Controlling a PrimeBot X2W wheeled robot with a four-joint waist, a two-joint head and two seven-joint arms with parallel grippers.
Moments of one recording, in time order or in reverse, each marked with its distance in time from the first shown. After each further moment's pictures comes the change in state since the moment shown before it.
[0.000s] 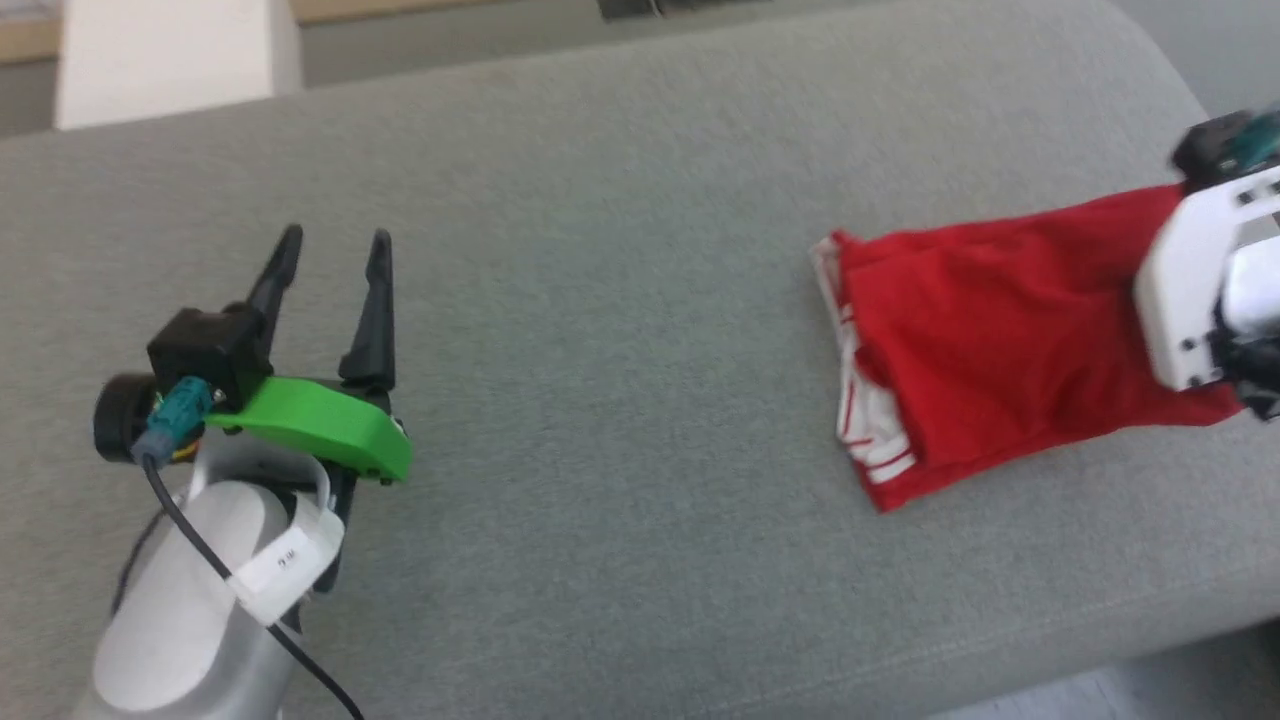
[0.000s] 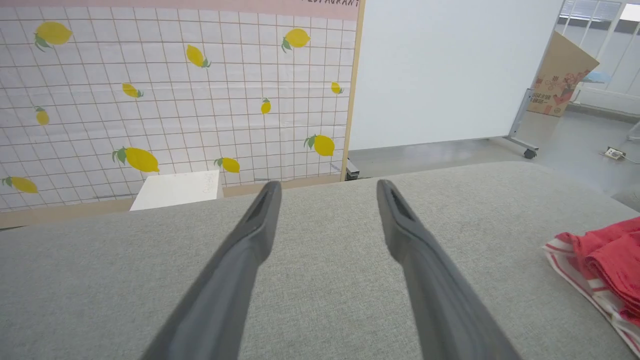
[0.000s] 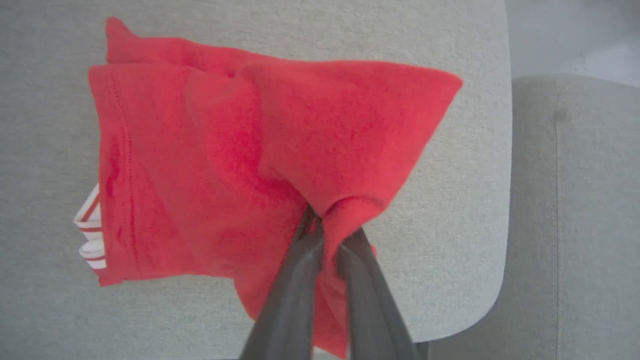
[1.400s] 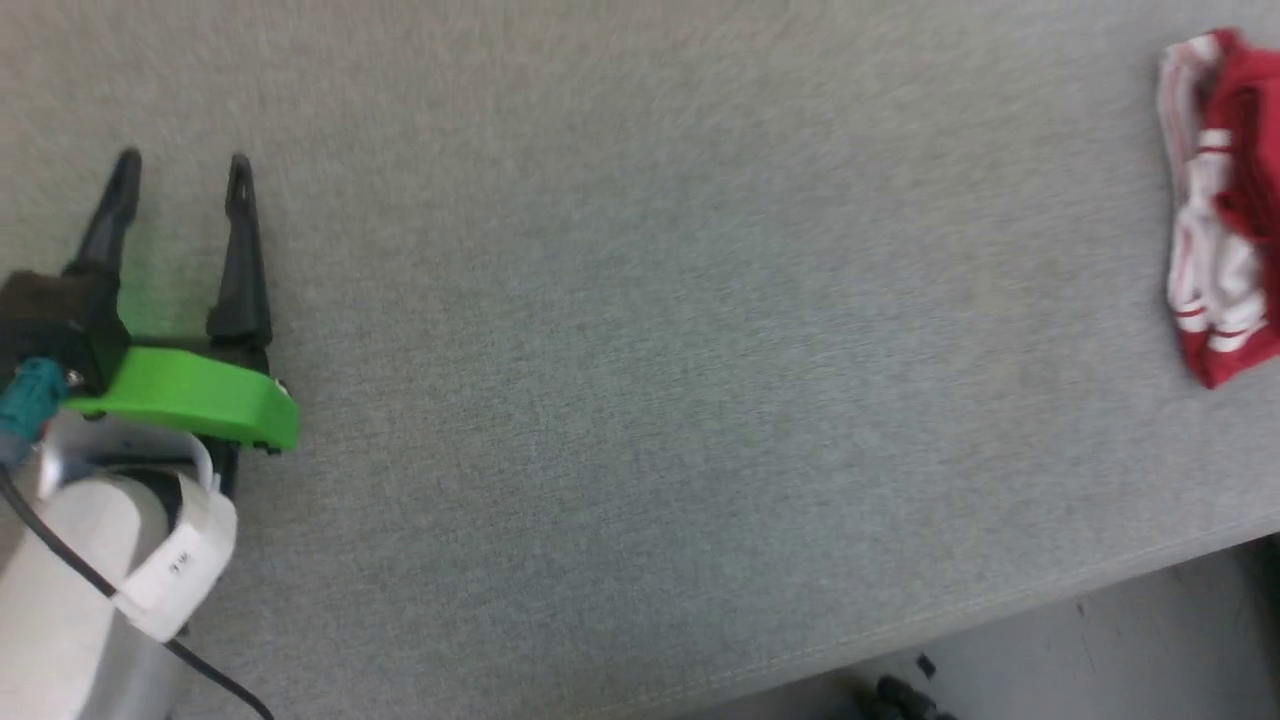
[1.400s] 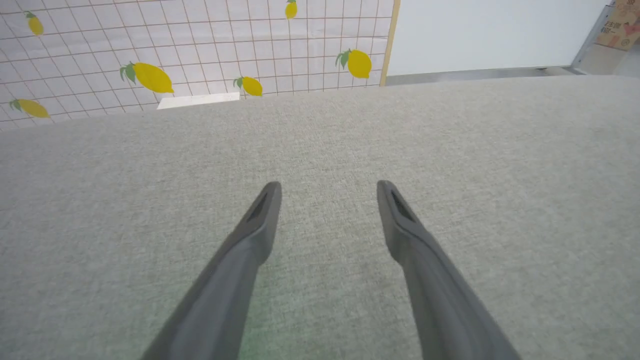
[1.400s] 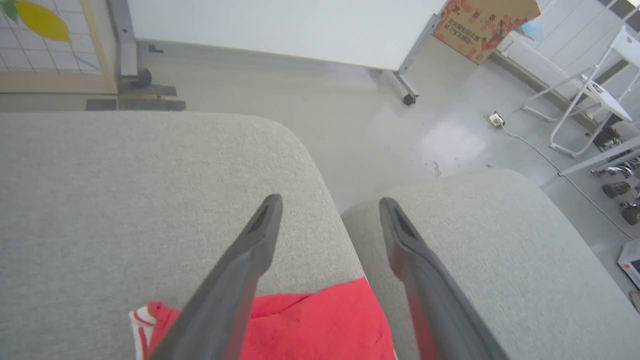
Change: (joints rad) left arm 0.031 0.171 0.081 -0.265 0.056 0.119 0.123; right arm -0.253 -0.013 -0.502 0.142 -0.274 0.000 -0.582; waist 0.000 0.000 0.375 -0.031
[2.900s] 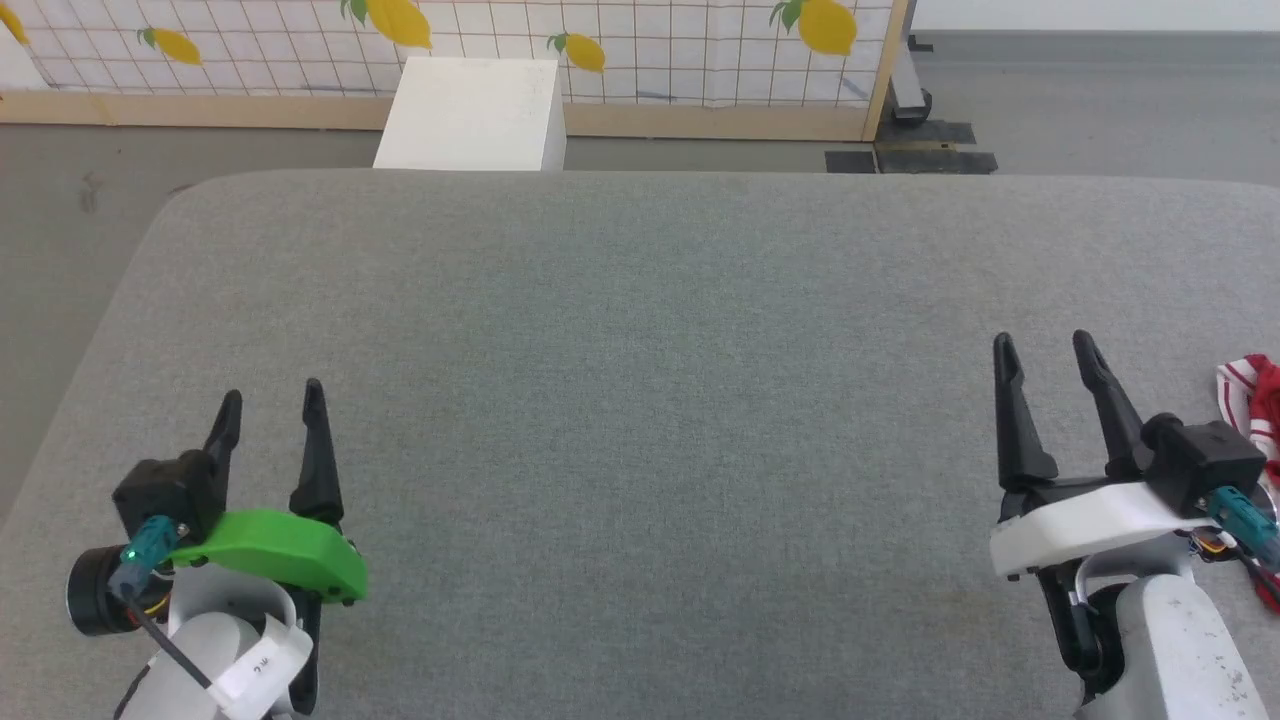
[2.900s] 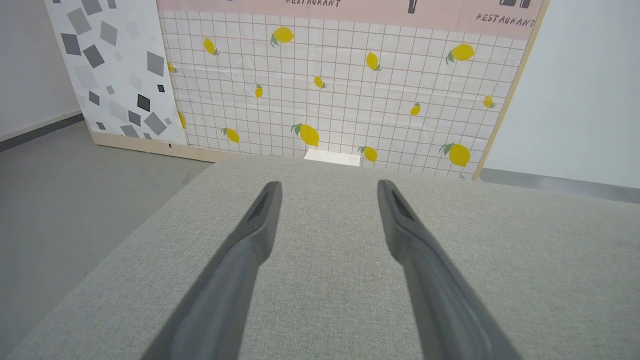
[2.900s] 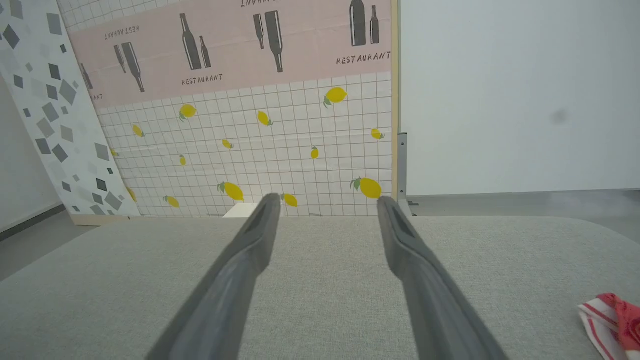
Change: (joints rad) left arm 0.178 -0.173 0.000 0.318 -0.115 -0.054 -0.182; right arm 0.754 0.466 0.181 -0.314 0.006 0.000 -0.551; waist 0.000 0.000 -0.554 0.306
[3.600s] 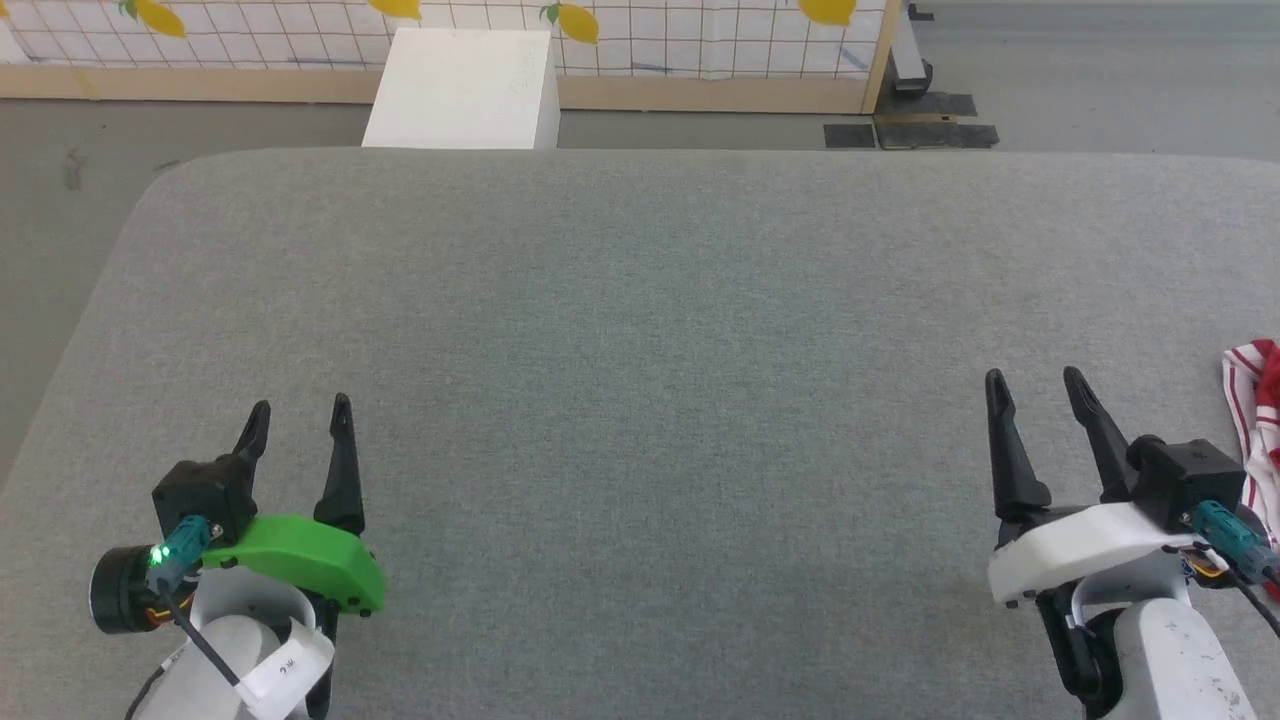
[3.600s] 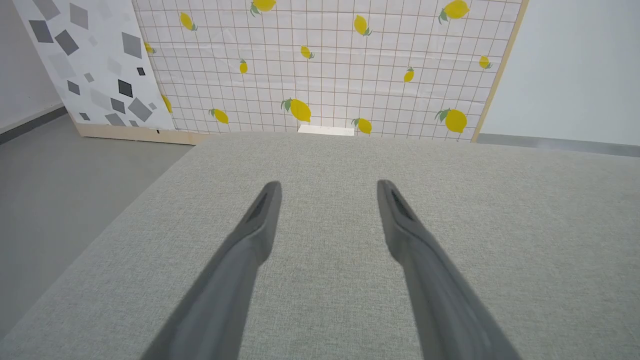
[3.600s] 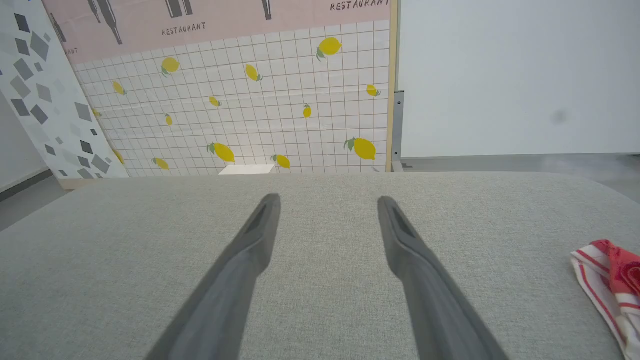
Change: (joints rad) left arm -0.015 0.002 -0.051 0.046 0.026 0.001 0.008; right arm 0.036 0.000 -0.003 0.010 -0.021 0.000 0.052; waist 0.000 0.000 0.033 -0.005
